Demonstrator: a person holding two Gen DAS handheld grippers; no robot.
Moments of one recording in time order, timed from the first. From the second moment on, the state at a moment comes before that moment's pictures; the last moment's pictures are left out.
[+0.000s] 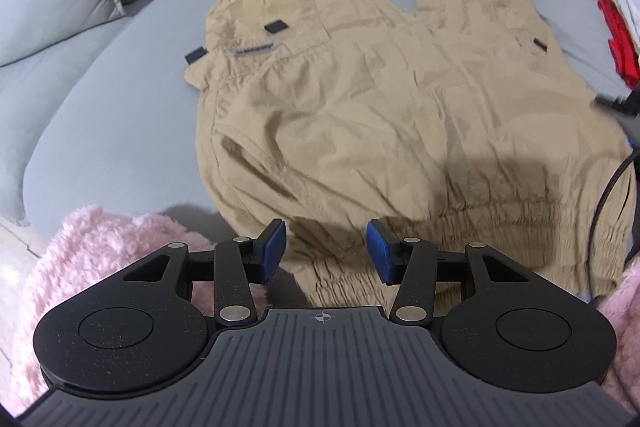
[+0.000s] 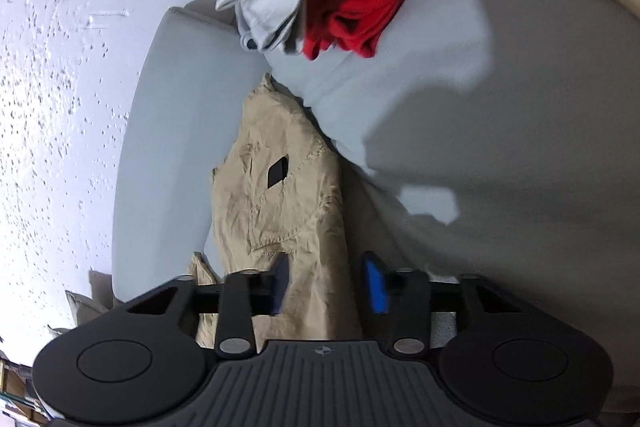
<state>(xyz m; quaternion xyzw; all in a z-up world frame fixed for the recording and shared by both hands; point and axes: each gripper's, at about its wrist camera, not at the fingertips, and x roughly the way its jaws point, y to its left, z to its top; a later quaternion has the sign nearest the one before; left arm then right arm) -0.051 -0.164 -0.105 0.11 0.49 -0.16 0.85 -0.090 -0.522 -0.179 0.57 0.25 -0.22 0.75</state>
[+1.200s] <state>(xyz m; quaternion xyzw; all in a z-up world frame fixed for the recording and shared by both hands) 0.008 0.006 -0.097 -0.17 0.46 -0.02 0.87 0.106 -0.114 -0.068 -0.26 0.37 0.07 0.89</state>
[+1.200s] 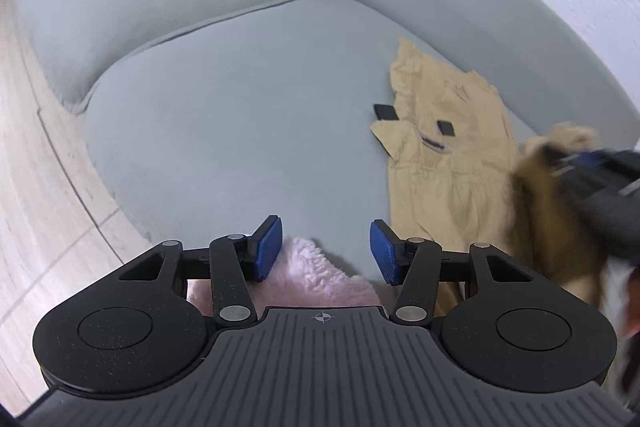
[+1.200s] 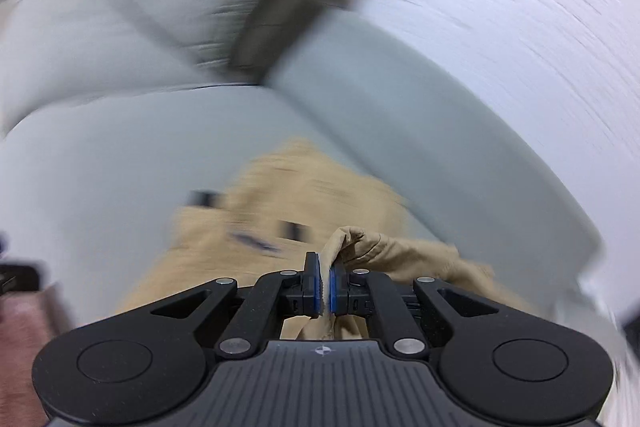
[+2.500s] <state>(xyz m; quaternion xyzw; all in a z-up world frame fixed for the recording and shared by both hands) 0.069 -0.155 -0.129 0.27 0.40 -0.26 0.84 -0.002 -0.176 -0.078 -0.01 0.44 0.12 0.89</state>
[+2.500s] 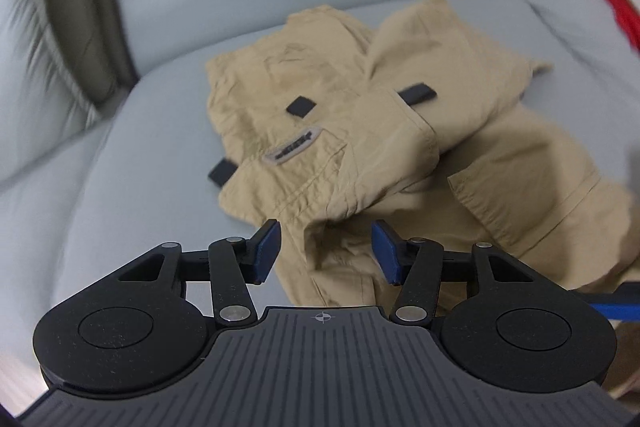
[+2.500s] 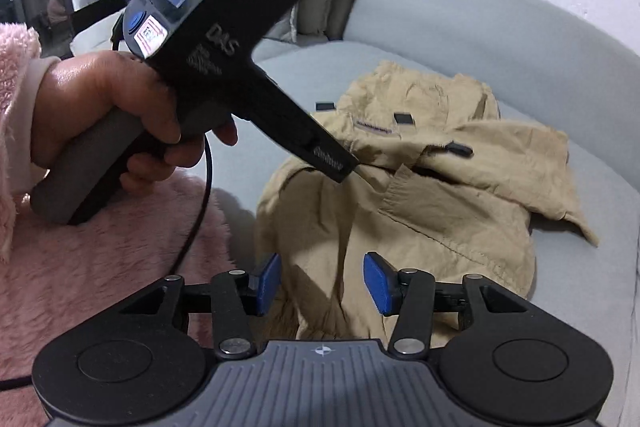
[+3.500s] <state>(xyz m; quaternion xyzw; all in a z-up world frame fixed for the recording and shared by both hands) 0.117 -0.054 -0.106 -0.06 0.48 -0.19 0.86 -0.014 -0.186 -0.051 0.08 0.45 0.14 0.88</state>
